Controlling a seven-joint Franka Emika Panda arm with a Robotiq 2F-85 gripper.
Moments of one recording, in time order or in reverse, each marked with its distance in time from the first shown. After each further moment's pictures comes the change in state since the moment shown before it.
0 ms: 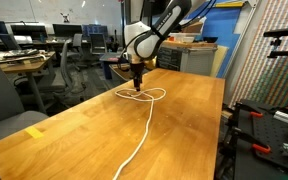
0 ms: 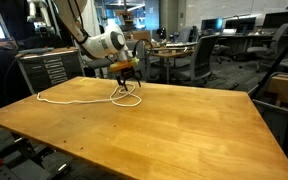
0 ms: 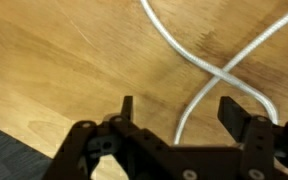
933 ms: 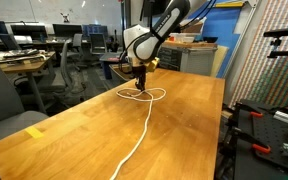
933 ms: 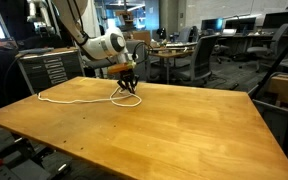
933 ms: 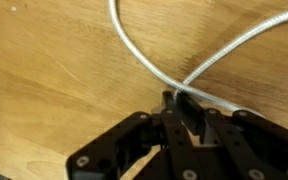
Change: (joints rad) arm 0.009 0.017 -0.005 0.011 0.021 -0.077 0.120
